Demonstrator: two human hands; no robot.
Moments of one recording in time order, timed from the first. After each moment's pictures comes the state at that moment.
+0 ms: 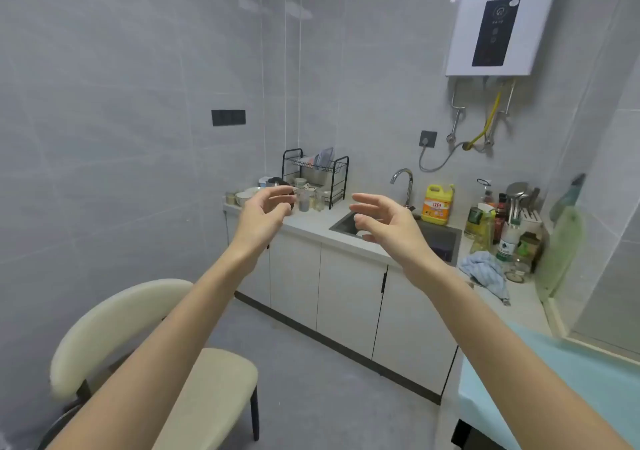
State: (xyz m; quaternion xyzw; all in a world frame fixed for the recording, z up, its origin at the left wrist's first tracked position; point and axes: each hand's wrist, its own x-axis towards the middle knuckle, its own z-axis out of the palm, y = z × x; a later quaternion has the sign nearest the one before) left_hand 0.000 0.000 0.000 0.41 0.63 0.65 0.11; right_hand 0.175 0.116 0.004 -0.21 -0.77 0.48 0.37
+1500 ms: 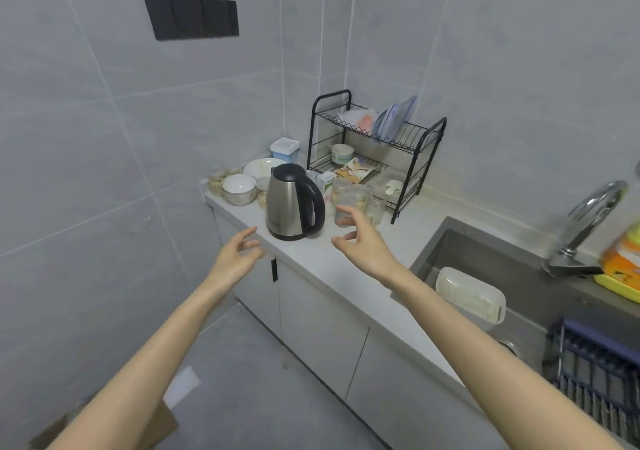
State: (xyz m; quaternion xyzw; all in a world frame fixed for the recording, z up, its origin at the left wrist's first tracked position) left_hand -0.594 0.542 -0.196 0.21 0.79 0.53 0.23; right_hand -0.443 0.719 -0.158 -0.23 -0.84 0.46 0.18
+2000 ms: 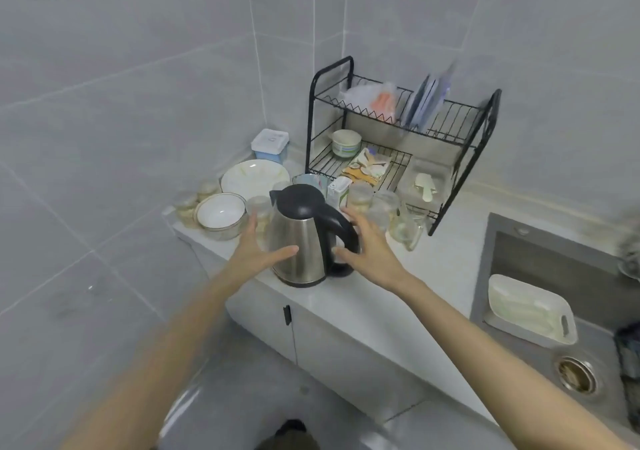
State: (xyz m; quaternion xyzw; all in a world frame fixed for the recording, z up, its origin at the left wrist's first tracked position) left_hand -0.834 0.691 -0.254 0.29 0.78 0.45 0.32; right_hand -0.657 0.837 -0.252 -0.27 -0.85 0.41 0.19
